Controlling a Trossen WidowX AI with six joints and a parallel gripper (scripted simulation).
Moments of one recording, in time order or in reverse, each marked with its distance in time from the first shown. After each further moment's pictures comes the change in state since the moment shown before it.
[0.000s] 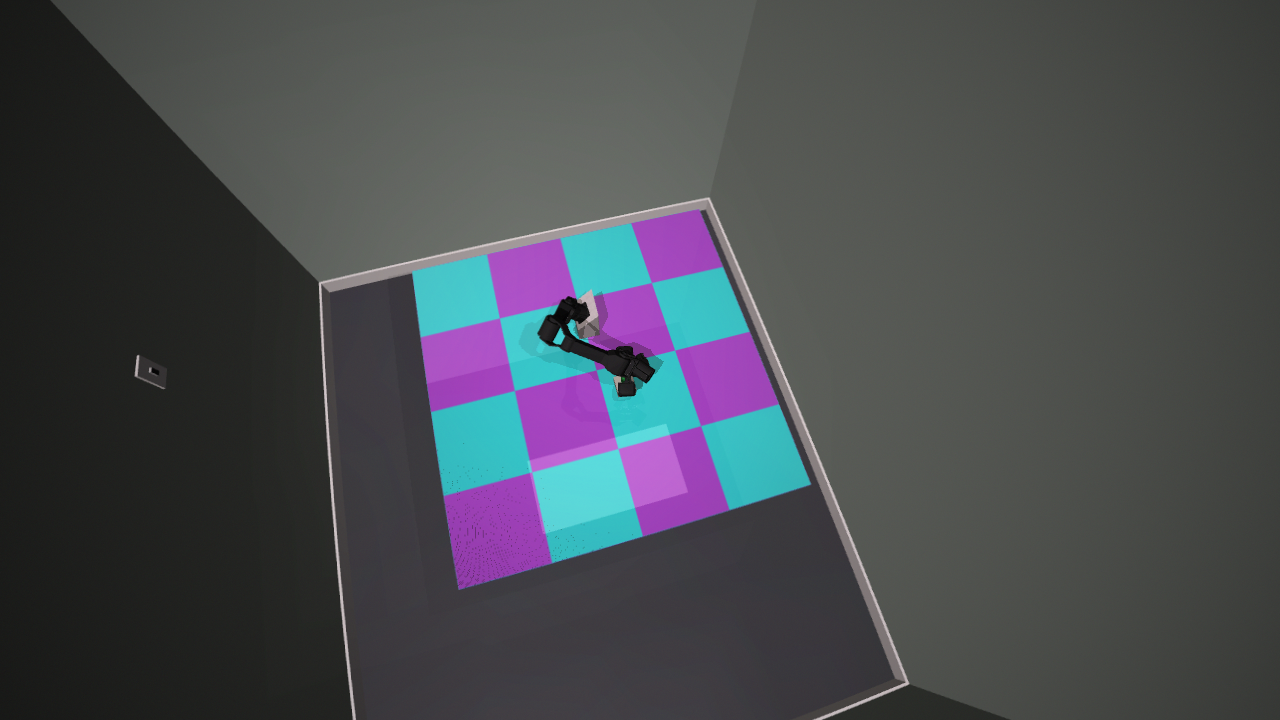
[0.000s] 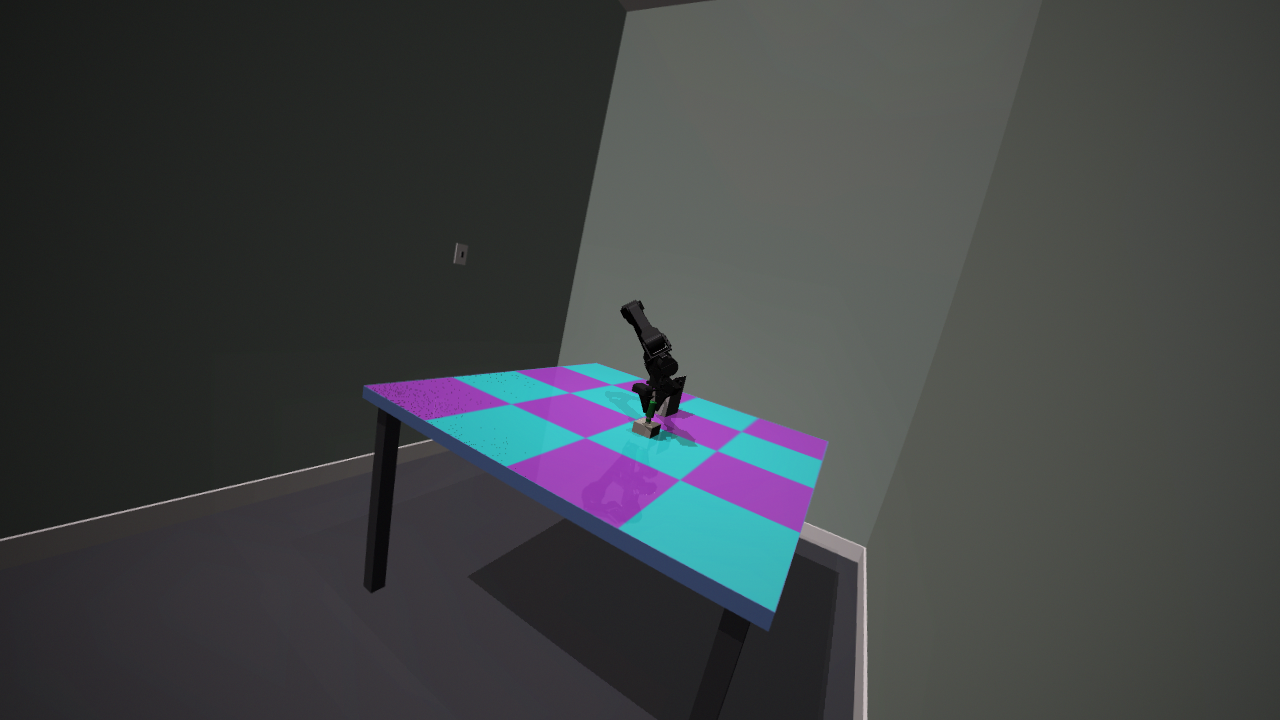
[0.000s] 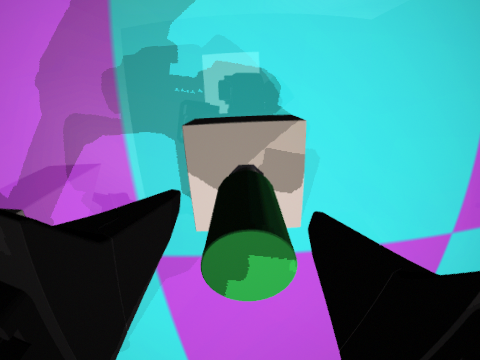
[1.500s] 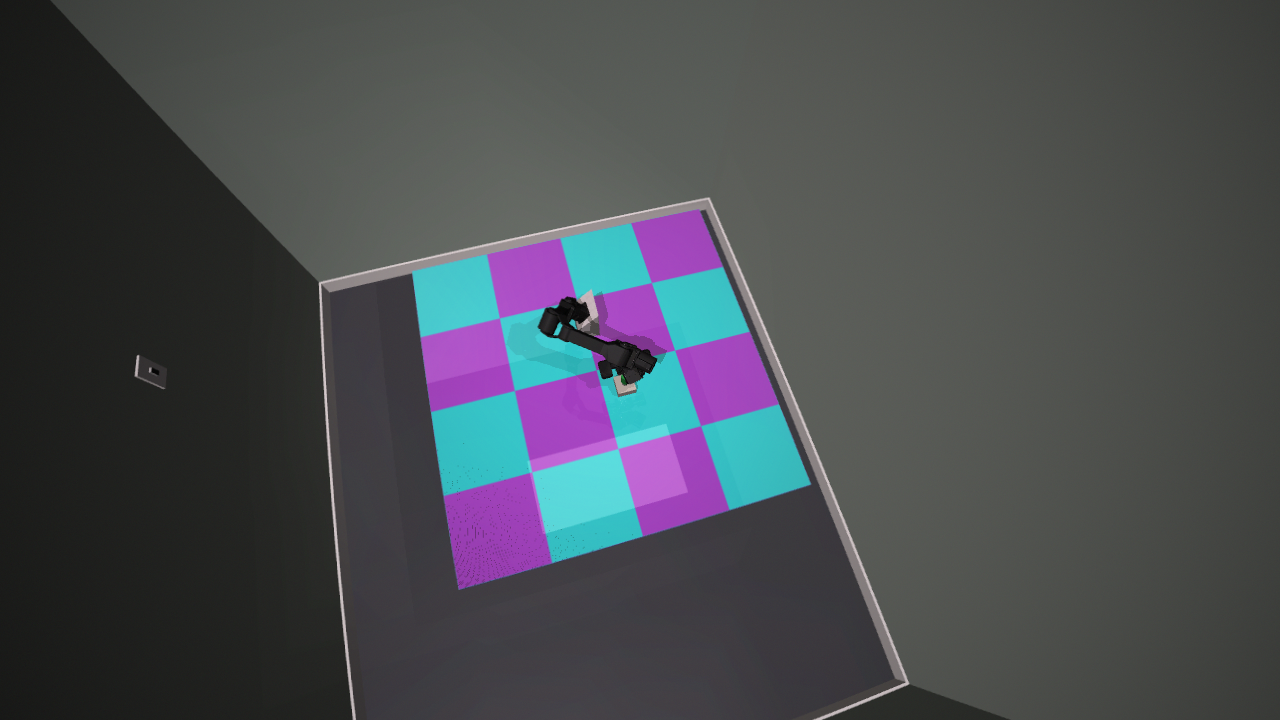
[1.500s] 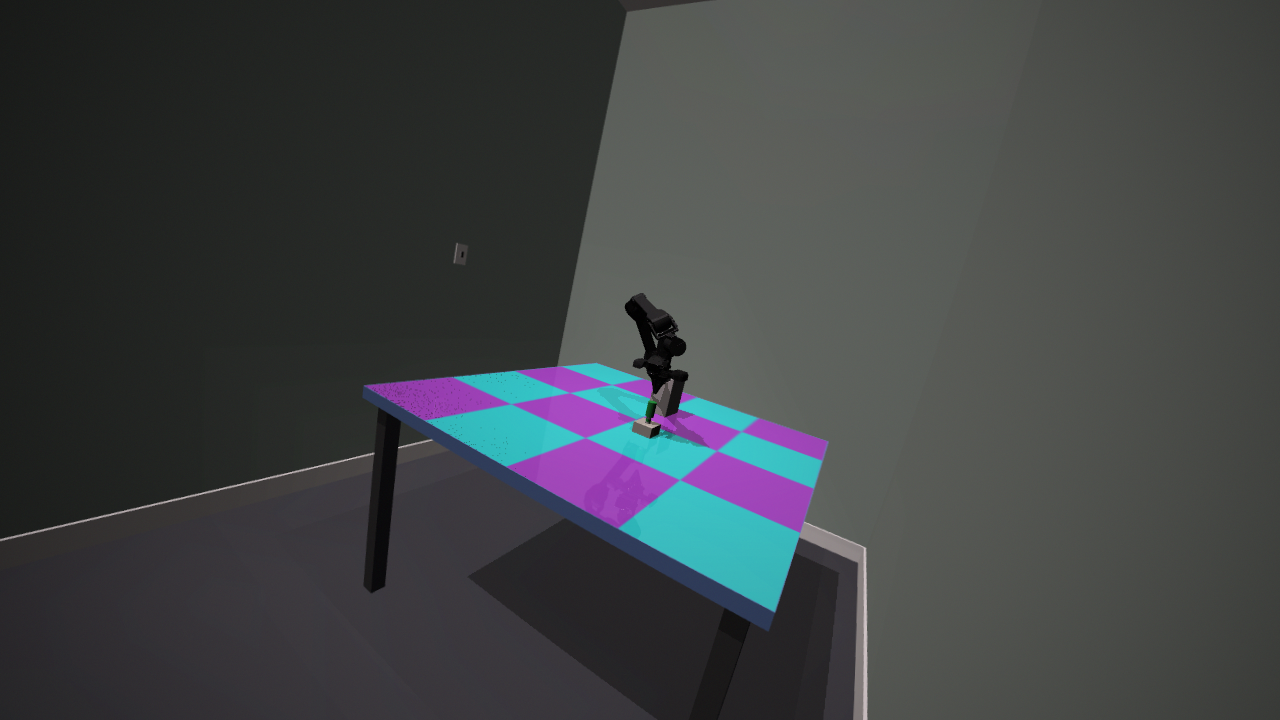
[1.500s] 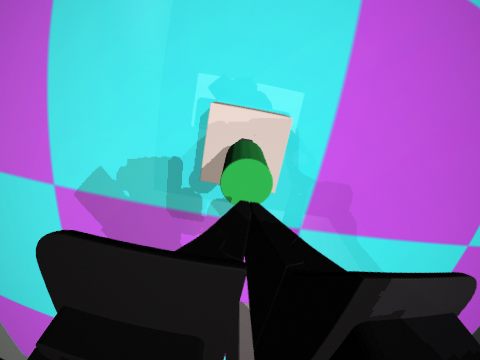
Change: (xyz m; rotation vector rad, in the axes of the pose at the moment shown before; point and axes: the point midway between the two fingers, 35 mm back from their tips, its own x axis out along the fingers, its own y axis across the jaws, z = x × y) arm -0.066 0.001 0.000 1.345 -0.001 0.002
